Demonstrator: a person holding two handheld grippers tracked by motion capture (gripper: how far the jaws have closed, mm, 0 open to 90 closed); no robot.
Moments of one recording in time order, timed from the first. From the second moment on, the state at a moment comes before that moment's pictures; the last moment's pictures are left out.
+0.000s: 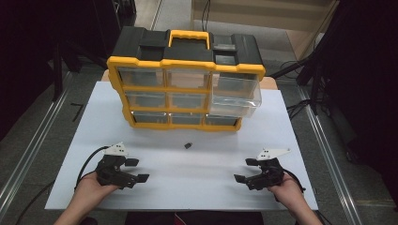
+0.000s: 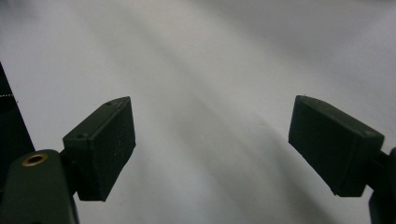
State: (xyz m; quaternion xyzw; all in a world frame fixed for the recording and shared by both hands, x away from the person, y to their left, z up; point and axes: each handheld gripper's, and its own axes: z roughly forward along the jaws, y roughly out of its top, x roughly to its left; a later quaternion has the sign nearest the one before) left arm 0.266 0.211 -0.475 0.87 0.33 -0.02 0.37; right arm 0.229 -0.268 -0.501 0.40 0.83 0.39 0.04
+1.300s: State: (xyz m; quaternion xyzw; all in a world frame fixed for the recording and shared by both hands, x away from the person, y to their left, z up) left arm 0.269 0.208 -0.470 0.87 0.32 -0.02 0.37; right arm 0.229 -0.267 -0.501 0.40 0.83 0.39 0.03
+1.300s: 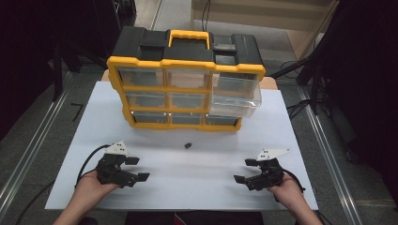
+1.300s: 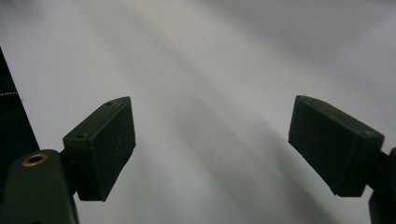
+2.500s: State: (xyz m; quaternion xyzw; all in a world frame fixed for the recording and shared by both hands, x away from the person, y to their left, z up) left arm 0.303 0.144 -0.444 0.88 0.28 0.00 0.38; right arm 0.229 -0.267 -0.500 0.40 0.83 0.39 0.03
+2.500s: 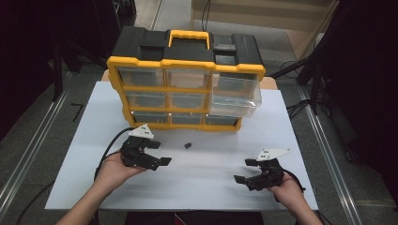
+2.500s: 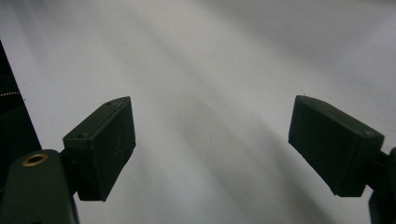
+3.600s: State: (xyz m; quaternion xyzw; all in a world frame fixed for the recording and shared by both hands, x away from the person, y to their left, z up) left arm 0.323 0.105 -0.437 0.88 0.27 0.00 0.38; right arm 0.229 -0.268 -0.500 0.39 0.83 0.40 0.03
